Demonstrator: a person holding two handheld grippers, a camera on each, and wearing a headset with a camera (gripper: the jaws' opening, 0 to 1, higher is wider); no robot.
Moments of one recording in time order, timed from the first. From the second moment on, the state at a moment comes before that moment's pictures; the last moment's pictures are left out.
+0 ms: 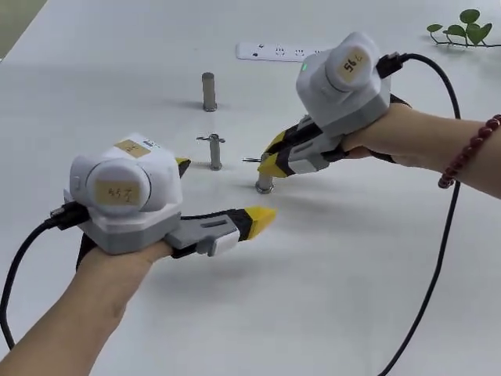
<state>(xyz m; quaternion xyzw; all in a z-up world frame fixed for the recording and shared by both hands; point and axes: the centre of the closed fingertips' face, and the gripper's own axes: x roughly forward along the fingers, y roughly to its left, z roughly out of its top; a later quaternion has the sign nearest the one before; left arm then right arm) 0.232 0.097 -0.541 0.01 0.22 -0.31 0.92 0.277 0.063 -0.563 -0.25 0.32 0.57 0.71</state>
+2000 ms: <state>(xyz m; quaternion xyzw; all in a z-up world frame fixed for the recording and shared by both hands) 0.228 0.099 -0.533 0.06 0.20 -0.33 0.92 0.307 0.059 -0.561 -0.27 0.32 0.59 0.69</state>
